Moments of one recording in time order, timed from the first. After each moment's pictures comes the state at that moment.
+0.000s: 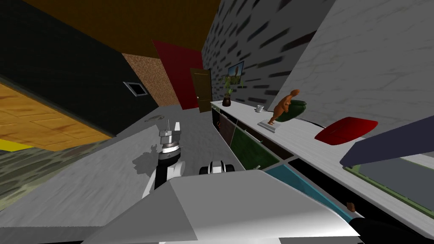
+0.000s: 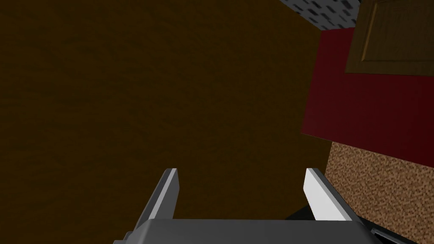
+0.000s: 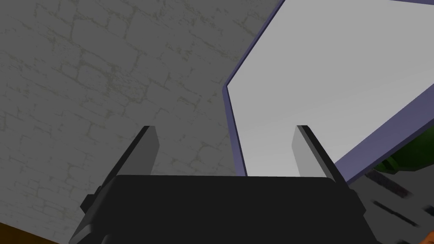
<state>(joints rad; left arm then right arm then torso) 0.45 0.02 -0.01 -2.26 -0.08 -0.55 0.06 1.57 -0.51 -1.16 -2.48 0.01 0.72 0.53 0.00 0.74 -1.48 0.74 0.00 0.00</state>
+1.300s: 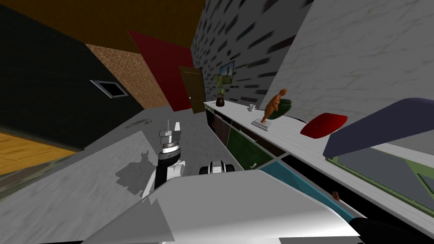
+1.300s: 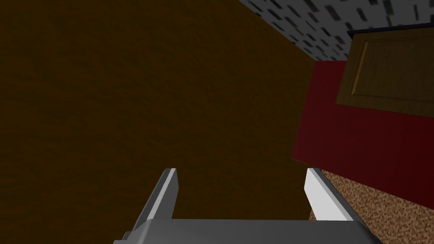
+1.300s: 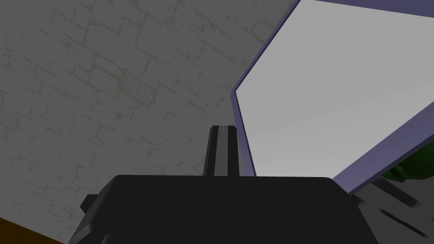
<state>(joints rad) 0.46 0.02 -0.01 -2.26 -0.08 -0.55 0.06 1.57 -0.51 -1.16 -2.50 0.01 0.66 0.53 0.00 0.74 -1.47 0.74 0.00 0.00</state>
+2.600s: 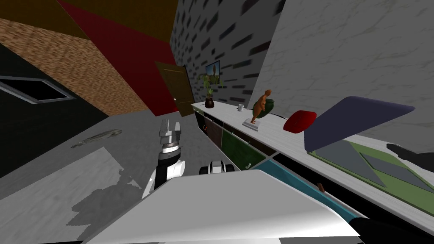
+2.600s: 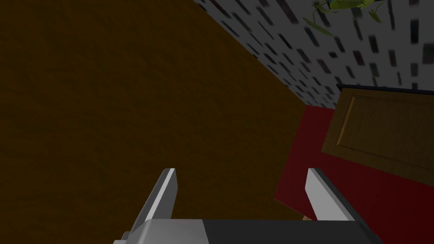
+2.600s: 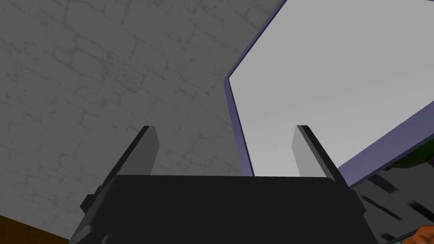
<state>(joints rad) 0.45 0.02 -0.01 -2.26 -0.08 -0.55 0.06 1.57 -0.52 -1.18 -2.48 0.06 0.41 0.54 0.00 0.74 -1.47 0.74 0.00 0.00</state>
